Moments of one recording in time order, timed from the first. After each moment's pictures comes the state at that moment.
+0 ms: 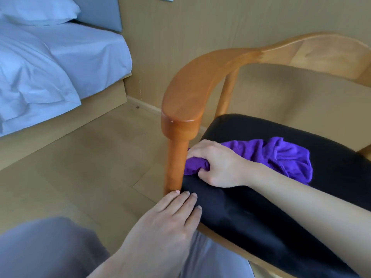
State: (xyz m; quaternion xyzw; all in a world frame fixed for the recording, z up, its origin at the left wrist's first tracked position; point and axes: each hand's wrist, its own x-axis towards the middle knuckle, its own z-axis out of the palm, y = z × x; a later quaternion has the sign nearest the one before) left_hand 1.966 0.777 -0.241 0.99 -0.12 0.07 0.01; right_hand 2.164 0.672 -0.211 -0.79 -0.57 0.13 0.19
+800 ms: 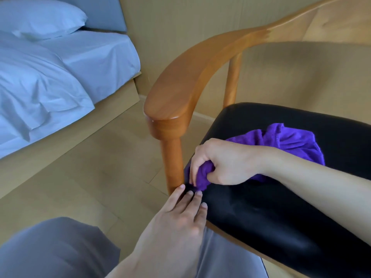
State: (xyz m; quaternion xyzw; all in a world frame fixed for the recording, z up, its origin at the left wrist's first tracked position) left_hand 1.974 0.759 -0.253 0.99 -0.08 0.07 -0.03; right_hand 2.163 0.670 -0.189 -0.72 -0.60 0.28 0.20
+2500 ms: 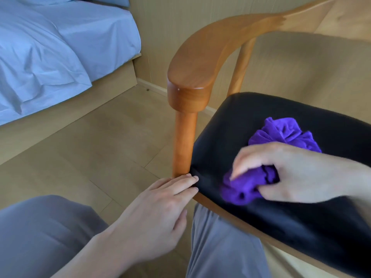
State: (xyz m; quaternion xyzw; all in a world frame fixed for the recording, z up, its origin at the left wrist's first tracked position) left_hand 1.937 0.790 -0.241 0.99 -0.05 0.00 0.13; right_hand 2.137 0.585 -0.176 -0.75 -0.57 0.23 0.24
